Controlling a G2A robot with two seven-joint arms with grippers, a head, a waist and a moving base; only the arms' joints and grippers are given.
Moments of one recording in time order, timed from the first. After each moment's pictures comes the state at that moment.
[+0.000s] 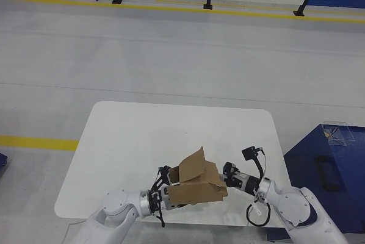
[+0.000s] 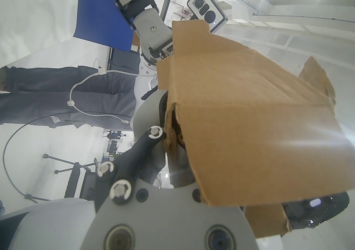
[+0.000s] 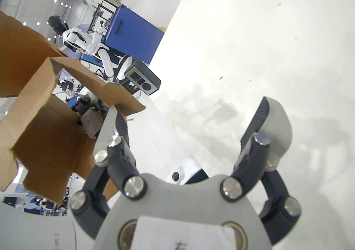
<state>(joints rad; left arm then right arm) 1.22 -1.24 -1.01 -1.53 -0.66 0.08 -0.95 -1.42 -0.96 1.35 -1.78 -0.20 -0.29 0.66</state>
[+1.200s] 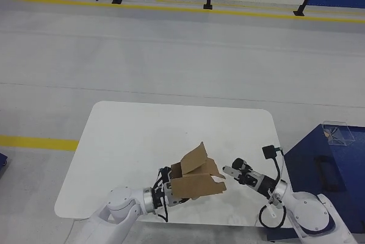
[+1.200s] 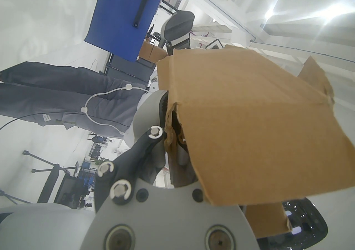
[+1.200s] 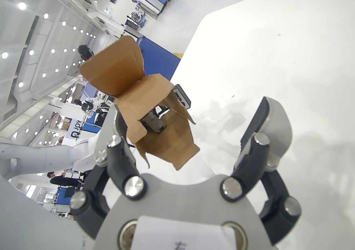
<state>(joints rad) 1.19 -1.25 -0.99 -1.49 -0.72 0.19 -0.86 -1.53 -0.96 1.47 -1.87 -0.08 -0.30 0.62</state>
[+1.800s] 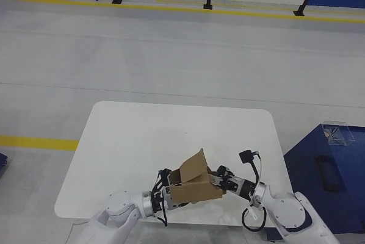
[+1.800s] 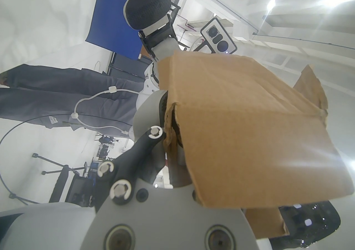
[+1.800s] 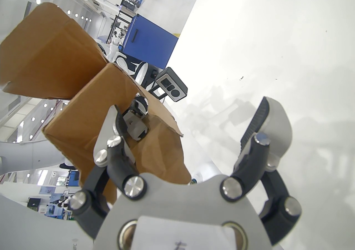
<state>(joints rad) 1.22 -1.24 -0.99 -1.50 -0.67 0.12 -0.88 -1.45 -0.98 1.32 -1.80 -0.12 -0.29 0.62</state>
